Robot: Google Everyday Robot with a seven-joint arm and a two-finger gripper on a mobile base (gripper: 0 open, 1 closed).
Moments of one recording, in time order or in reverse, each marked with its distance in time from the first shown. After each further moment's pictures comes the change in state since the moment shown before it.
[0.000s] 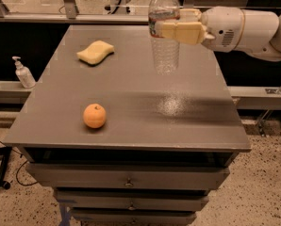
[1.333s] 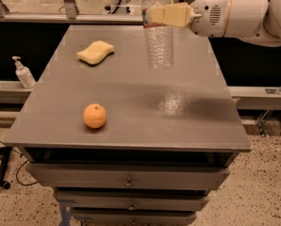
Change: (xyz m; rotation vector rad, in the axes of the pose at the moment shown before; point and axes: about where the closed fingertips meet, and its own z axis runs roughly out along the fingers) arm 0.002 0.035 0.020 -0.179 -0.093 0.388
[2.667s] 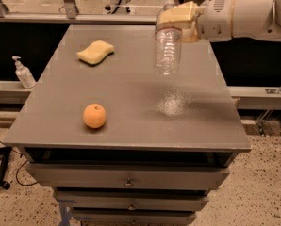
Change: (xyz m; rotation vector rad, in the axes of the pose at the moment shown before) arm -0.021 0.034 -0.016 -0.255 -0.061 0.596
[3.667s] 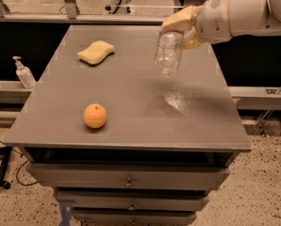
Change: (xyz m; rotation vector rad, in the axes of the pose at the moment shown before) arm 0.004 0.034 0.004 -0.134 -0.034 0.278
